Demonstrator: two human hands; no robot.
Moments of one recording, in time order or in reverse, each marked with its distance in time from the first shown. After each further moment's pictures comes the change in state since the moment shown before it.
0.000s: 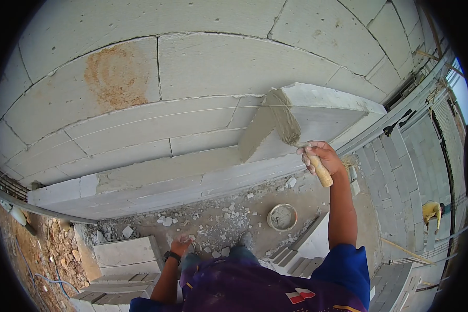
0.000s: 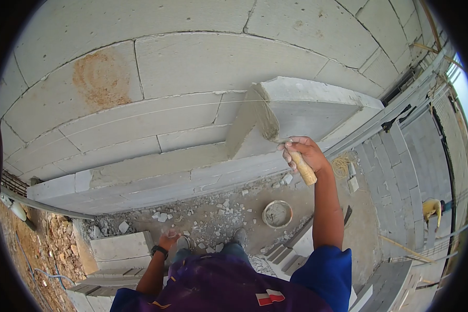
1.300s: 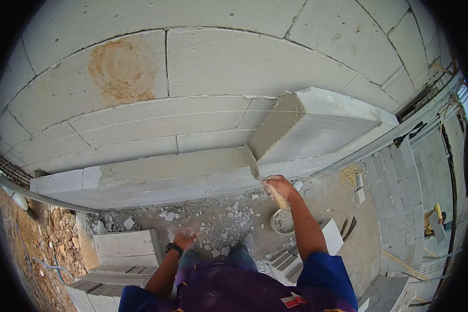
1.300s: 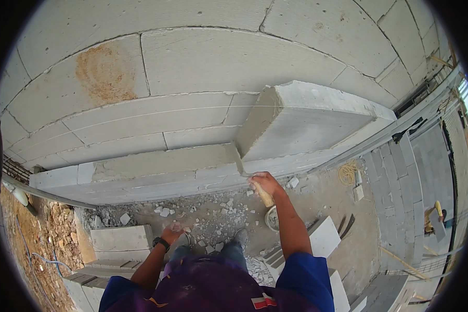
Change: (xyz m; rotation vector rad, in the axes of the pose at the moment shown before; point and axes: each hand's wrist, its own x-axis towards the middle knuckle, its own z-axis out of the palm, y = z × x) left_hand 0.027 0.010 0.013 -0.009 -0.059 0.005; right_hand 0.098 0.214 0.010 -0.010 -0.019 0.299
